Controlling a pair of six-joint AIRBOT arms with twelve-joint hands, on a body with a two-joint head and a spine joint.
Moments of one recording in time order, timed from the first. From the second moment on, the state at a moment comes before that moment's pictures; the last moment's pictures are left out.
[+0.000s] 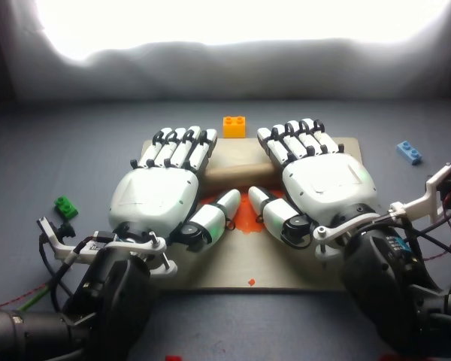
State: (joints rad) left arm 0.75 -1.52 1.37 -0.71 -1.10 1.40; right arm -0.66 -1.61 1.36 0.86 1.00 -1.63
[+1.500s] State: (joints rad) left arm 0.71 -1.58 1.52 -0.68 -1.01 1.38; right arm -0.65 -1.62 1.40 0.87 0.97 -1.61
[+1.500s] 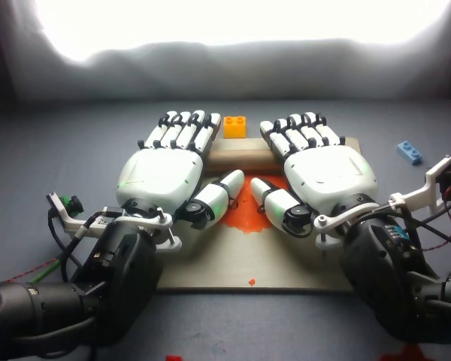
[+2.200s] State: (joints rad) left arm 0.69 -1.59 1.55 -0.67 -0.98 1.37; right arm -0.64 -1.62 1.40 0.86 0.98 -1.61
